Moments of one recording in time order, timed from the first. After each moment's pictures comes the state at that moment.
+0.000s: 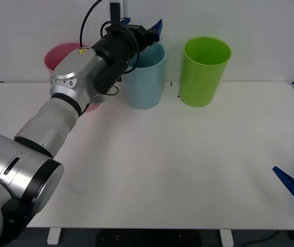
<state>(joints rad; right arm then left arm) 0.35 -0.40 -0.52 -1.66 0.96 -1.22 0.00 -1.05 0.18 -0.19 -0.74 -1.01 -0.14 -0.02</state>
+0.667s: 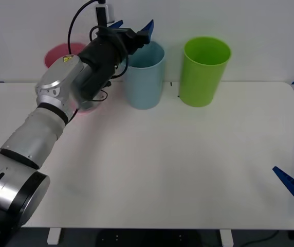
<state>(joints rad) 0.35 -0.40 -0.52 -1.66 0.96 -1.22 0.00 -0.94 0.25 -0.22 -0.89 -0.90 -0.18 -0.02</state>
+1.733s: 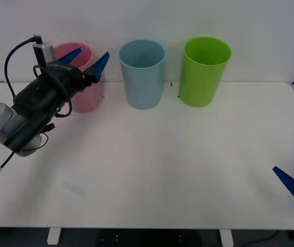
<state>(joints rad) 0.35 -0.40 -0.52 -1.66 0.96 -1.22 0.00 -0.41 0.59 -0.22 -1.46 -0.66 -0.29 -0.06</state>
